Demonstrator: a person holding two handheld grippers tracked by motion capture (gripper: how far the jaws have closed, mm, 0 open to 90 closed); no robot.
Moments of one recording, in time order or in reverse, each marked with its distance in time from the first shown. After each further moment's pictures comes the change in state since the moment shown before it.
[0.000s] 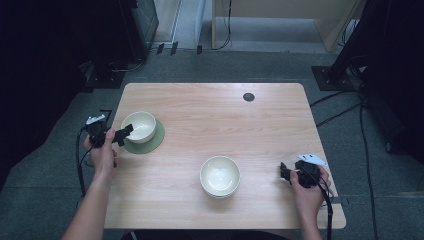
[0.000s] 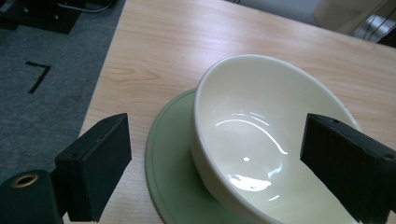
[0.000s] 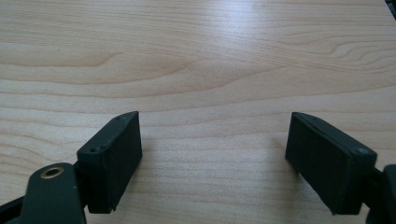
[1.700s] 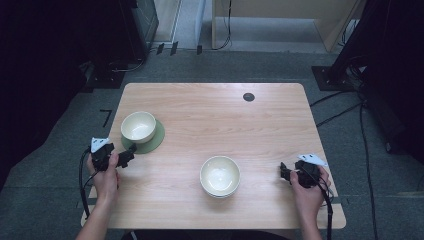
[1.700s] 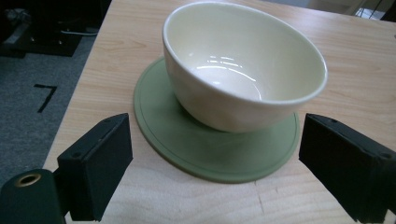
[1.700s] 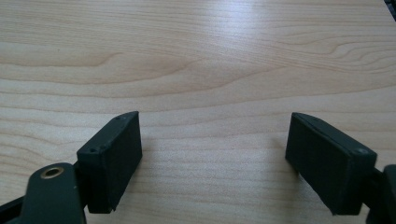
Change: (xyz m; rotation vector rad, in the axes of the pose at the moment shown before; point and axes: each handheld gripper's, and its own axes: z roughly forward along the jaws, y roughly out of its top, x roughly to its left) left arm -0.014 -0.062 -0.033 -0.046 0.008 0.118; right arm 0.000 0.000 0.000 0.000 -0.002 -0.001
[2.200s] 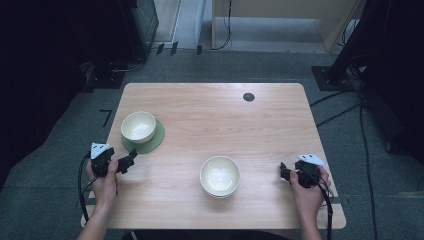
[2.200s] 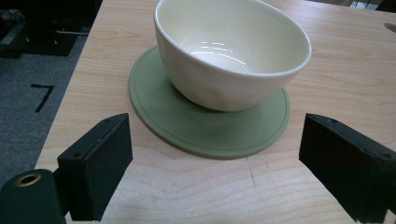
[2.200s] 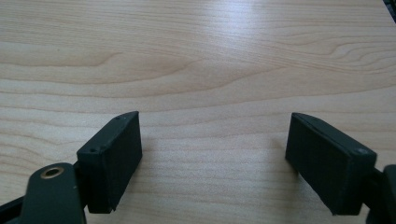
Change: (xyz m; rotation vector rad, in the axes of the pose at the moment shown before) left arm -0.002 -0.011 -0.012 0.003 -0.018 0.019; right arm 0.000 0.000 0.000 -0.001 -0.002 -0.002
